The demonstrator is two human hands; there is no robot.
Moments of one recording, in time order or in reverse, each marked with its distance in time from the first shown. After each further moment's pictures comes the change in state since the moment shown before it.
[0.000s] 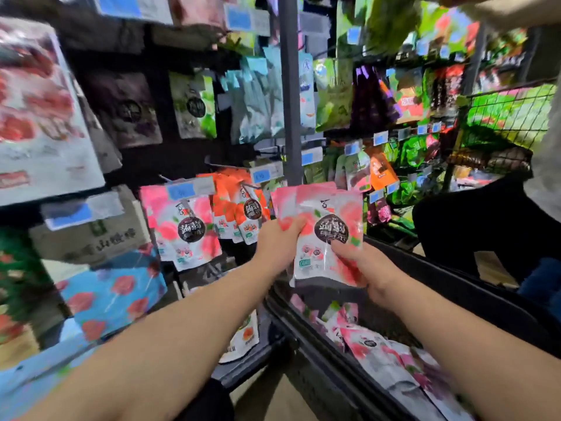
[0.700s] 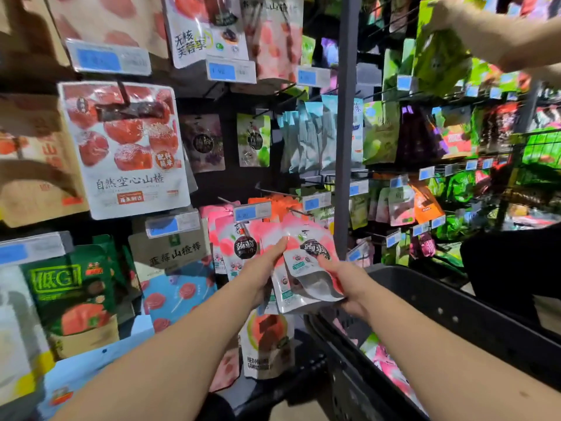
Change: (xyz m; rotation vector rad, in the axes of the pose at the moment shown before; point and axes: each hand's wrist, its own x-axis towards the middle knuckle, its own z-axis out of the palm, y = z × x) left_hand -0.037 -0.014 -0.124 -0.533 -0.060 -0.460; right_hand -0.004 -0.026 0.127 0.168 -0.183 0.126
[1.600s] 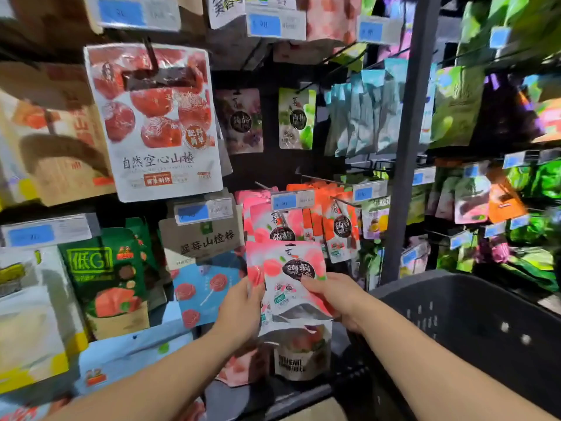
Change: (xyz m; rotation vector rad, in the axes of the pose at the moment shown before) left_hand 0.006 -0.067 -0.105 0.761 0.476 0.343; right_hand 0.093 0.062 0.053 -0.453 -0.192 0.052
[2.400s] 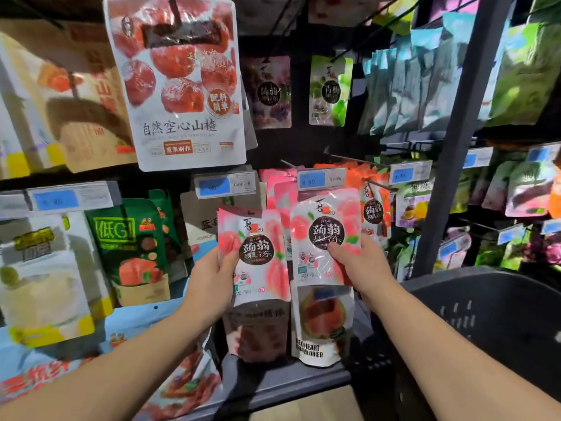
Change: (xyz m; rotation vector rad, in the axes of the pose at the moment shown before) left_hand 0.001 -0.020 -0.061 0.062 0.227 -0.053; right_hand 0.012 -0.016 0.010 -0.033 0.263 -0.357
